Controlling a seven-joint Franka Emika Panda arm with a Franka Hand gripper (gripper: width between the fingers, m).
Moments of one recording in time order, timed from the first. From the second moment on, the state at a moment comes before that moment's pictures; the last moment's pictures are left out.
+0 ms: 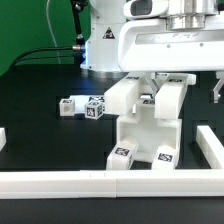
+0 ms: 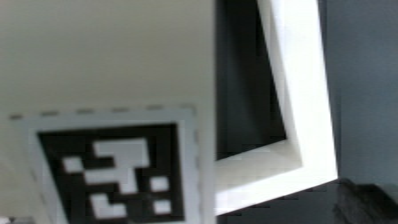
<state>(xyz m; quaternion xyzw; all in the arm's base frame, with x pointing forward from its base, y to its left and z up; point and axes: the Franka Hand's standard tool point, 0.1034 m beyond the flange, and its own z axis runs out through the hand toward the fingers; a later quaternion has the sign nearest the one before) 0.595 0.089 0.104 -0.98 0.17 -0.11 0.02</state>
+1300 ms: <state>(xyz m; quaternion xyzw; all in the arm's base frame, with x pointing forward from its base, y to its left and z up) 0.603 0.083 0.109 -0.98 0.16 -0.14 0.03</state>
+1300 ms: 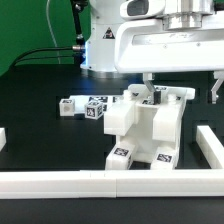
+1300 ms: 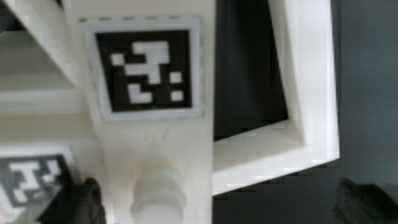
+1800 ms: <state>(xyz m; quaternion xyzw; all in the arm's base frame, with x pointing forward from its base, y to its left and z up) 0.602 0.071 0.143 -0.98 0.14 -0.15 0.03</state>
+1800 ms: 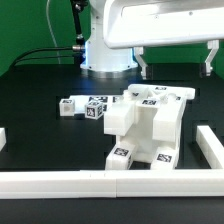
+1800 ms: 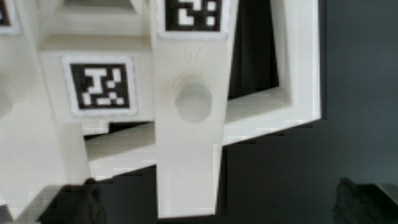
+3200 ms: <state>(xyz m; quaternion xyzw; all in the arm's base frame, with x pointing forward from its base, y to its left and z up) 0.549 -0.034 0.134 -0.99 0.14 -0.07 0.04</state>
